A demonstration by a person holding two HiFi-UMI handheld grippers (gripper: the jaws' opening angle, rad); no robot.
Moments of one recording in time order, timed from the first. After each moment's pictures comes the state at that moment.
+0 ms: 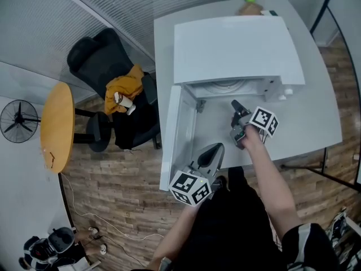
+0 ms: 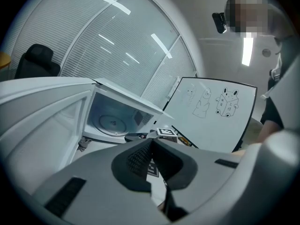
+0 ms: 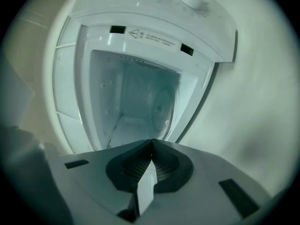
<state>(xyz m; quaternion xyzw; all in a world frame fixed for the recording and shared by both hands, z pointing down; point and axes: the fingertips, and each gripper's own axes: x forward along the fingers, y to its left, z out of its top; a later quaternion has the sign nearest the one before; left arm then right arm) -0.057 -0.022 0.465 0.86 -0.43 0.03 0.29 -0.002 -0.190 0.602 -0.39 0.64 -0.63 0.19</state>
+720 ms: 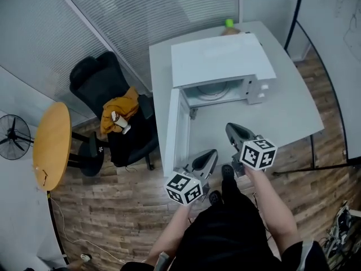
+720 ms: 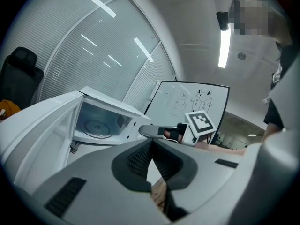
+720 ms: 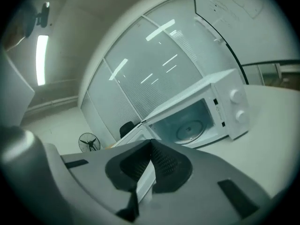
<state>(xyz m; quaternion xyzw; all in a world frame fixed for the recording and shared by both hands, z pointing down) -0.066 0.061 0.422 0.91 -0.34 0.01 0.23 -0.010 -0.027 0.449 -0.44 0.84 -0.32 0.03</state>
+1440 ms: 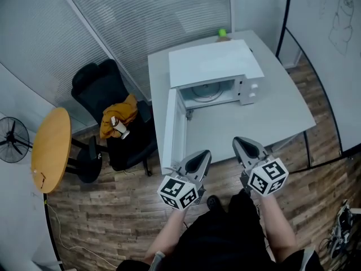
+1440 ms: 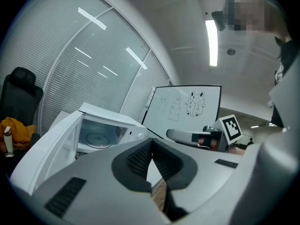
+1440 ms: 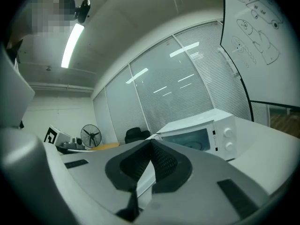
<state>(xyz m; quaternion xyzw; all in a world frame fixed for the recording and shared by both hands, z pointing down) -0.073 0.113 0.374 0.92 -0.35 -0.01 0.17 0.014 0.093 0.368 -0.45 0.88 -0.16 0.03</state>
